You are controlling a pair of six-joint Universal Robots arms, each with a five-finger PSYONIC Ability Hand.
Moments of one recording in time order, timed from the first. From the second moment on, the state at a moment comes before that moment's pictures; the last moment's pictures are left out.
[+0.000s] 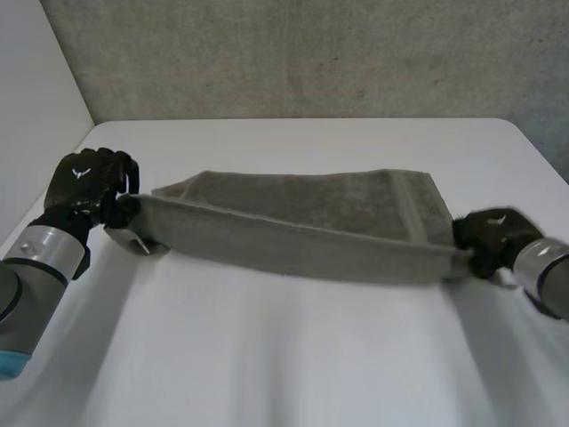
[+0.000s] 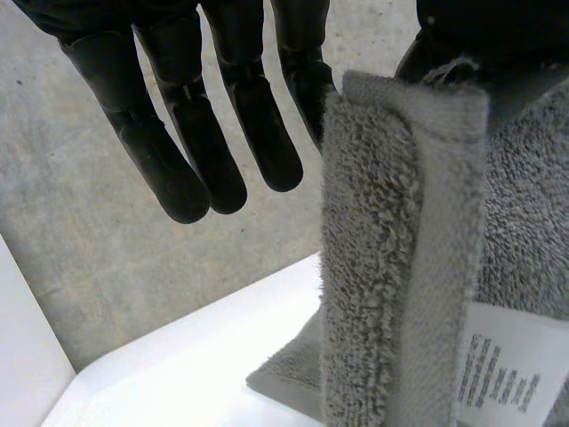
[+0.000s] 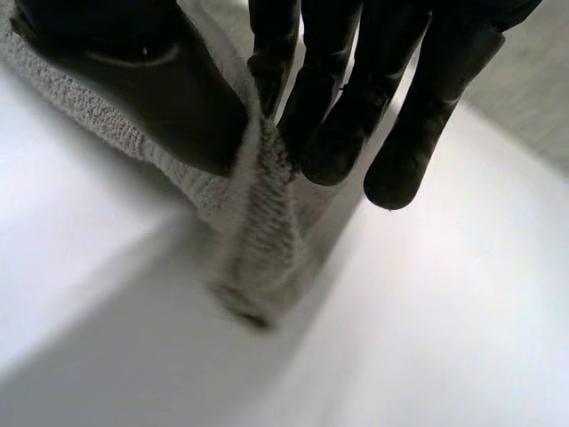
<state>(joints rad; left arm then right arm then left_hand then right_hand) 4.61 -1.76 -1.94 3.74 -1.29 3.22 1.67 -1.28 1.68 0.08 1.37 2.65 1.36 1.36 1.38 1.36 1.20 1.33 1.32 1.34 1.34 1.17</state>
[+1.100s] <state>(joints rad) 4.53 -2.00 -1.45 3.56 -1.27 3.35 1.72 -1.07 1.02 0.27 1.24 2.45 1.36 1.36 1.38 1.36 1.20 1.33 1.34 1.34 1.34 1.17</state>
